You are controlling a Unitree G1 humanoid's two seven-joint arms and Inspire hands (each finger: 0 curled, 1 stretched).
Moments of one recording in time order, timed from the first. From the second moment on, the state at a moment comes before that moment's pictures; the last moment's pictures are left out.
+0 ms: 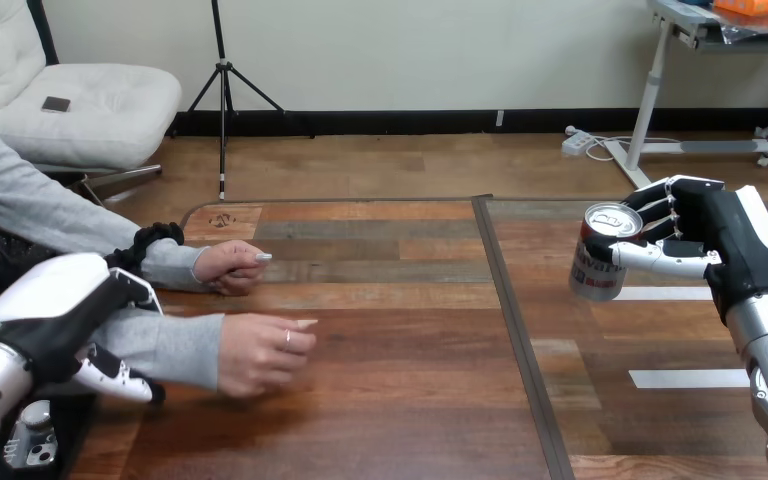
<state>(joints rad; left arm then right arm) -0.19 0.83 -0.12 0.49 0.51 -0.39 -0.13 -0.61 -0.46 -0.12 1.22 -0.12 -0.62 0.04</state>
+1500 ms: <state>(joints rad) -0.18 0.83 -0.06 0.44 0.50 -0.42 -0.11 -0.61 -0.46 -0.12 1.22 -0.12 -0.62 0.05</state>
